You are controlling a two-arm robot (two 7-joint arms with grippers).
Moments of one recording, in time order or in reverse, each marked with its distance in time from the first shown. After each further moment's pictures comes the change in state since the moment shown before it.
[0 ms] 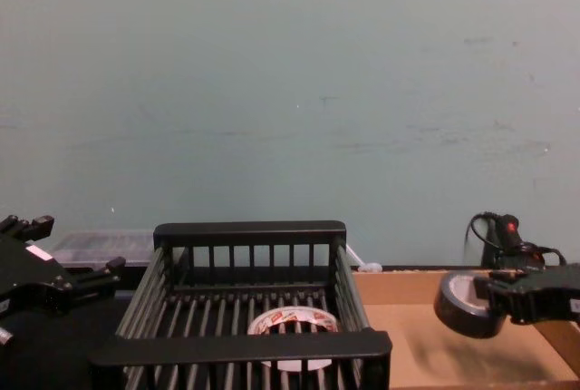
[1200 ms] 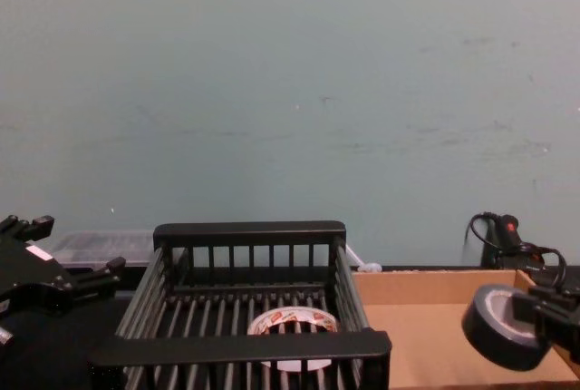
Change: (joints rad) left arm 0.000 0.000 0.000 0.000 0.000 0.000 0.000; right arm -0.280 0.124 0.060 -0.293 0.117 -0.101 0.007
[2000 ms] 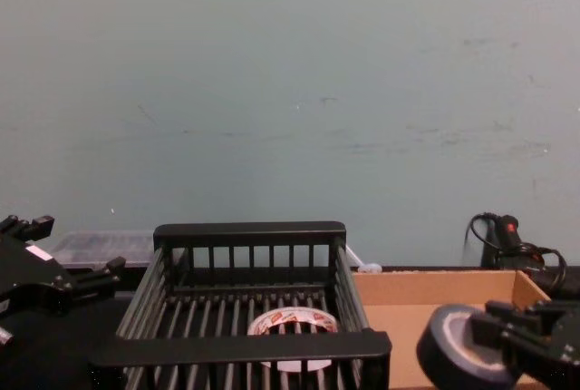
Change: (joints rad) left arm 0.000 0.000 0.000 0.000 0.000 0.000 0.000; right arm -0.048 0.065 -0.054 -0.092 -0.013 -0.056 0.096
